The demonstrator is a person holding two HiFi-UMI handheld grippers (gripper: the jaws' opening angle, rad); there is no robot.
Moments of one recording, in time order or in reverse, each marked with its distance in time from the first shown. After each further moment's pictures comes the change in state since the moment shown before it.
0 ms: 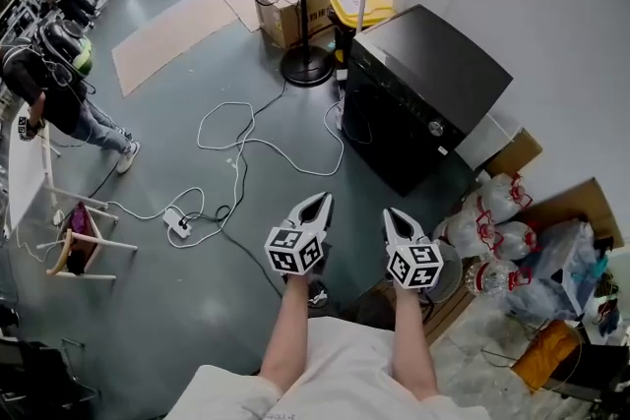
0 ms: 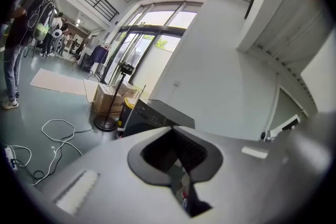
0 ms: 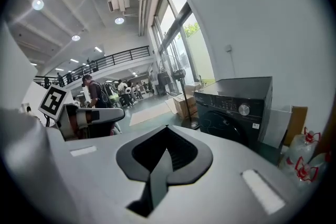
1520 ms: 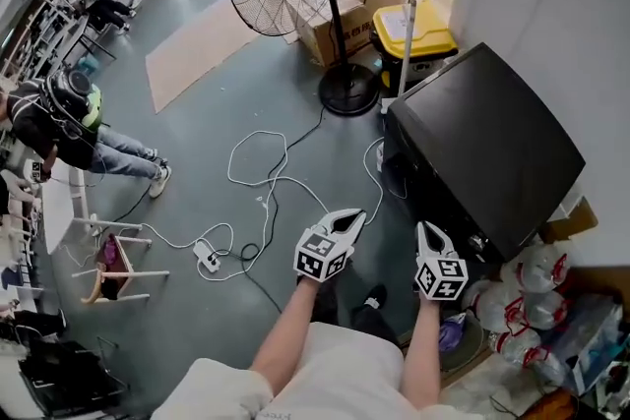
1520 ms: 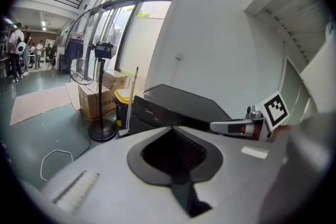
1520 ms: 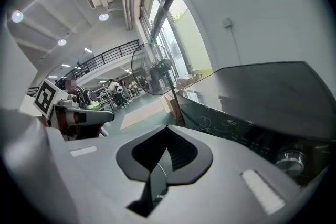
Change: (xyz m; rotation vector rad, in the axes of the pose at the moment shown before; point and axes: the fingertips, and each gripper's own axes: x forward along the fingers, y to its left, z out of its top) left arm 0.324 0.137 0.076 0.229 0.296 -0.043; right arm 0.313 -0.199 0.096 0.088 0.083 -0.004
